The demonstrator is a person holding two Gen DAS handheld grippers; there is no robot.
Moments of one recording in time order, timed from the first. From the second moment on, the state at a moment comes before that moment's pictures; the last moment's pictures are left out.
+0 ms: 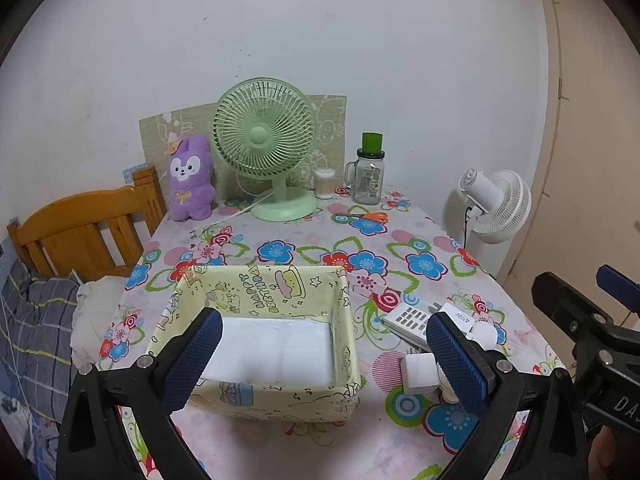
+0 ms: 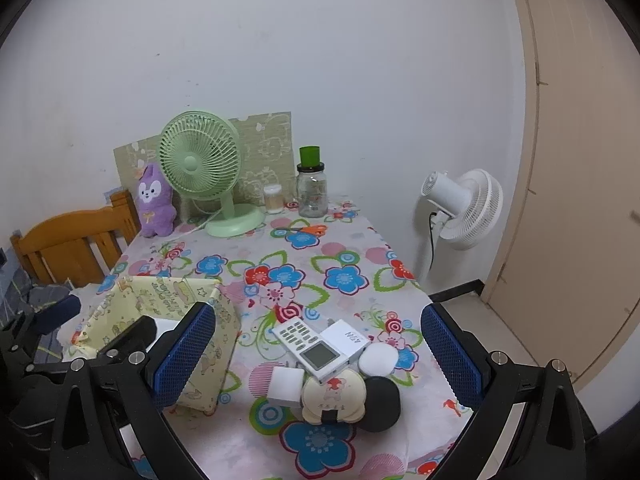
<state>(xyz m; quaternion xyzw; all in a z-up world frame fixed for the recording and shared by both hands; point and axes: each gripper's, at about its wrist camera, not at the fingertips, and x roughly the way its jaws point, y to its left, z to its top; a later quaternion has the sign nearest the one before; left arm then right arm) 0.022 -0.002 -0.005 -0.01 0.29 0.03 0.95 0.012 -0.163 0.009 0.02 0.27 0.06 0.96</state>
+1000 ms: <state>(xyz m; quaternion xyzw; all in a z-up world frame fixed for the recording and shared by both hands) 0.027 -0.009 -0.007 -0.02 0.29 0.01 0.96 0.019 -0.160 0.009 0.00 0.26 0.05 0.96</state>
